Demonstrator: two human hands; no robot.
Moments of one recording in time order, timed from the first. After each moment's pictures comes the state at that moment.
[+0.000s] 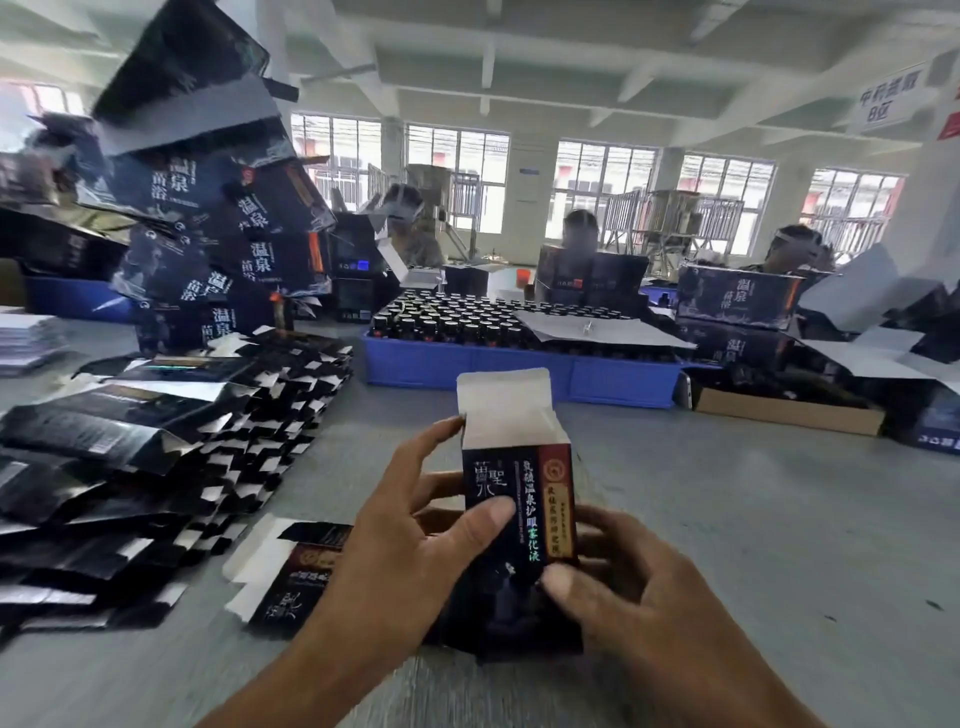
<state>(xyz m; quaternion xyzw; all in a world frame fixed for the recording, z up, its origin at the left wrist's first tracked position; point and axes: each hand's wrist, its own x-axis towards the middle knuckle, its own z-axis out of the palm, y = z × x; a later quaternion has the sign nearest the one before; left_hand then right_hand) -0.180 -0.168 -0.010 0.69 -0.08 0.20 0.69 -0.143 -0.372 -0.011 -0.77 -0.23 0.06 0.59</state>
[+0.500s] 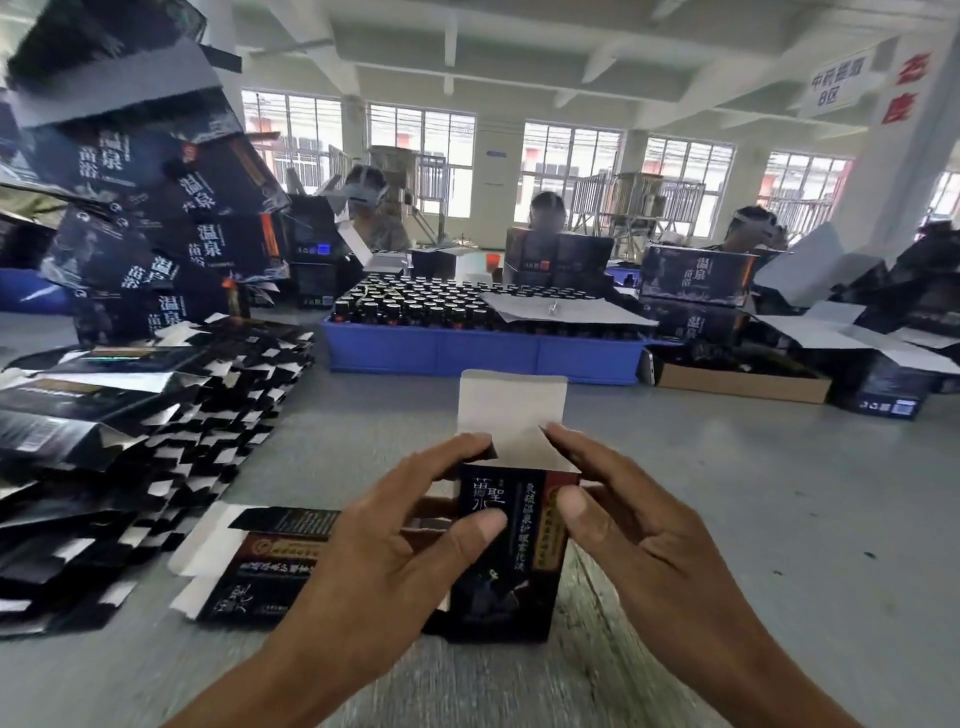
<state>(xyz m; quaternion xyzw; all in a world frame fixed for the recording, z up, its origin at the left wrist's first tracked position) -0.188 -0.176 -0.020 0.75 -0.15 0.22 0.60 -0.145 -0.386 -0.002 -0.76 -0.32 -0.09 0.56</state>
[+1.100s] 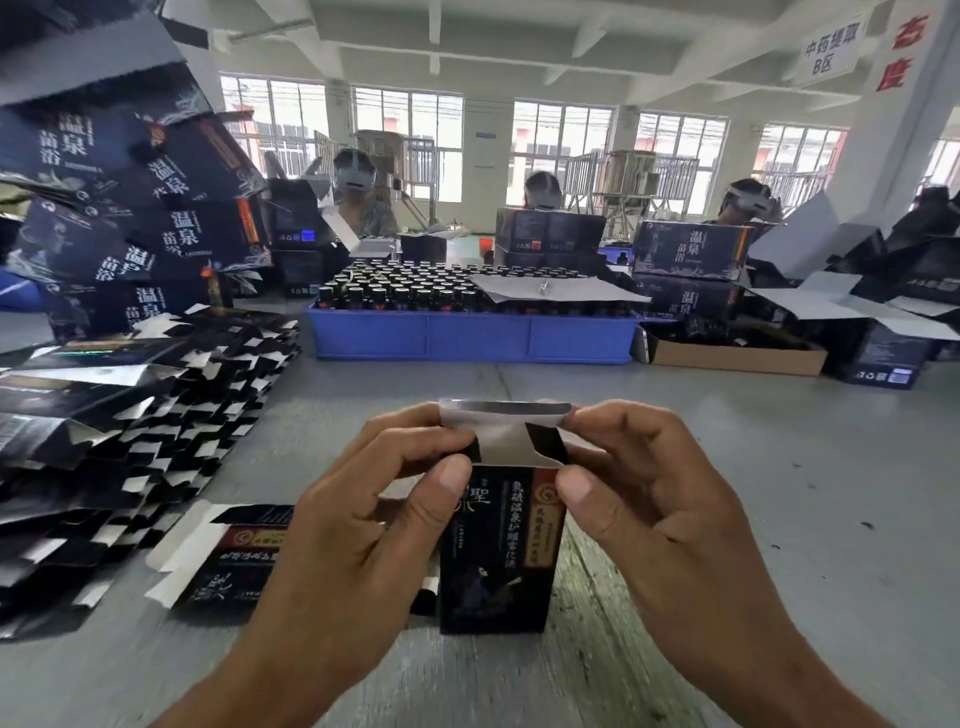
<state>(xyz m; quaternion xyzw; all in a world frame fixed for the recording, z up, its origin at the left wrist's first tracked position) -0.197 -0.188 -0.004 0.76 -0.17 0.35 0.53 -0.159 -0.386 0.003 -0.70 -0.31 -0.13 0.63</state>
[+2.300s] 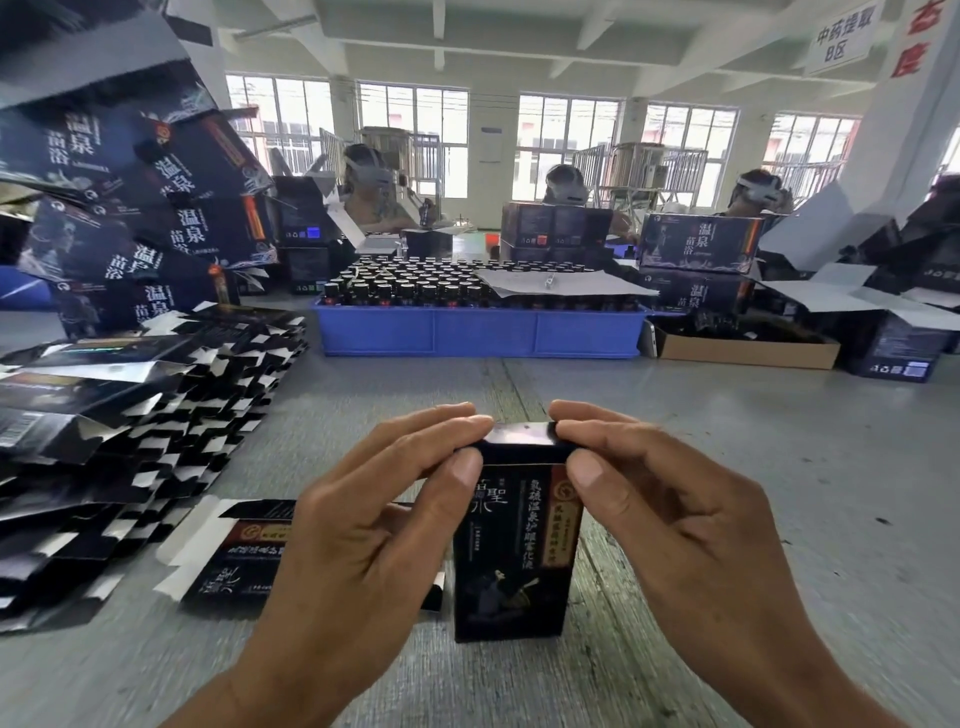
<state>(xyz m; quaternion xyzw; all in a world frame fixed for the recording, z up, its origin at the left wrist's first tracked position) -0.201 -0.195 -0.001 0.74 -0.18 0.36 0.54 -0.162 -0.386 0.006 -0.69 -0.31 -0.18 0.62</state>
